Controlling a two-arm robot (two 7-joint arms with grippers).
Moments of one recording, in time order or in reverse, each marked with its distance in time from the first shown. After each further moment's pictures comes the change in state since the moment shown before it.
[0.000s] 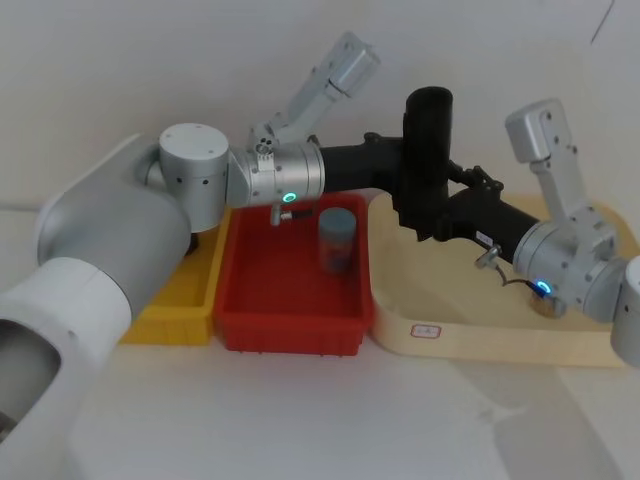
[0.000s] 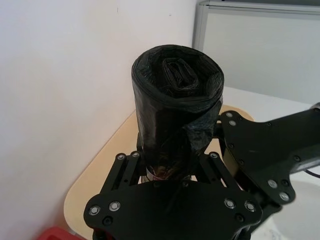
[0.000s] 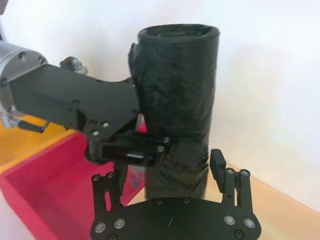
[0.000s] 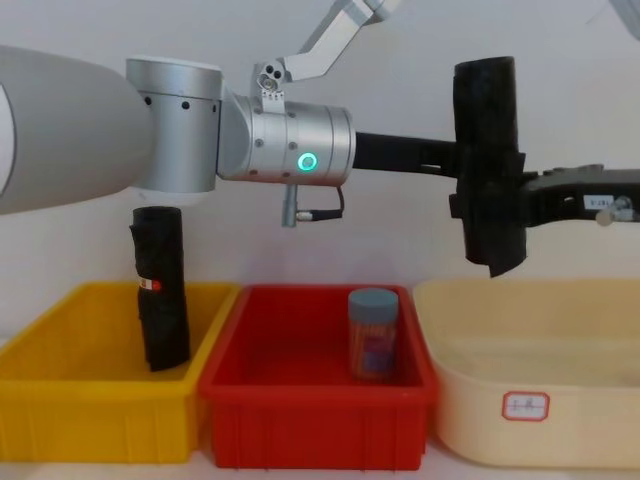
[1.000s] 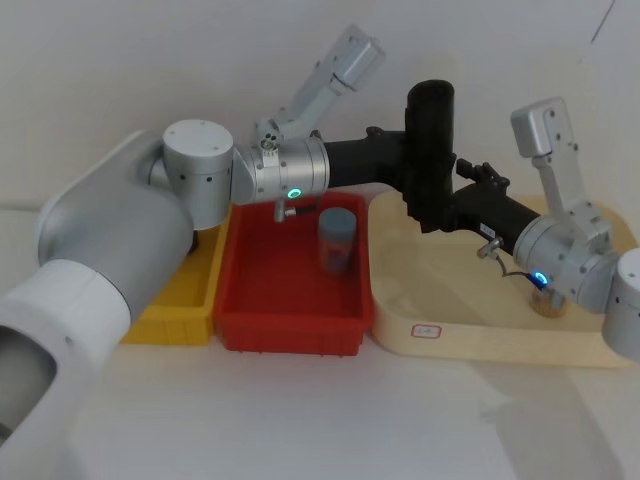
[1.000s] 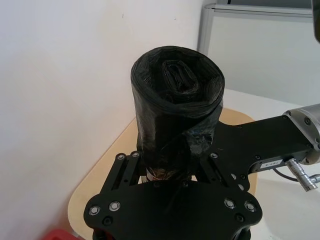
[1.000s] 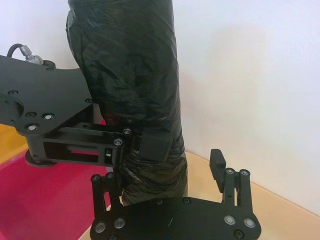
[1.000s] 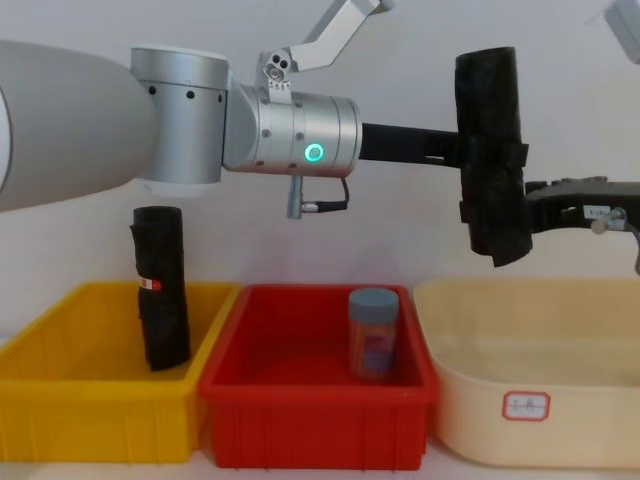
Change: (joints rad) left arm 0.014 0.011 0.013 -0.058 -0.012 0.029 0.048; right arm 0.062 -0.020 -0.009 0.136 0.015 -0.062 -0.031
